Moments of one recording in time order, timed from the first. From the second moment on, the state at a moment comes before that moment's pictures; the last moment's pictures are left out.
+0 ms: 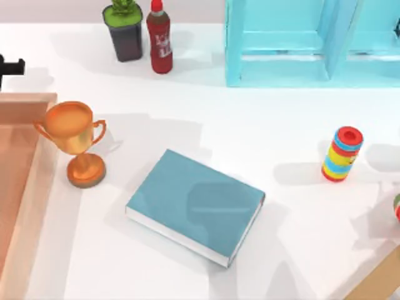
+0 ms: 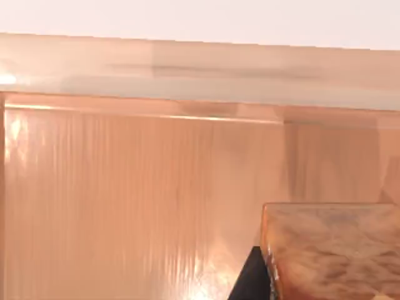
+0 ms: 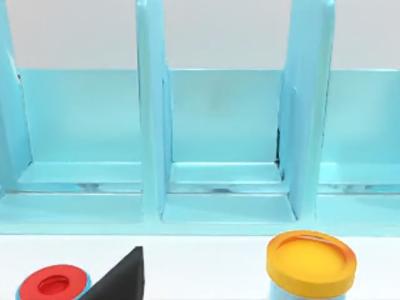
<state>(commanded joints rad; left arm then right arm) 0.10 1.92 1.55 -0.90 -0.02 0.09 0.00 0.00 0.00 0.00 0.00 0.00</state>
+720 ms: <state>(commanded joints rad) -0.16 1.82 1.68 -1.40 0.00 -0.14 0.00 0.00 0.00 0.00 0.00 0.00</state>
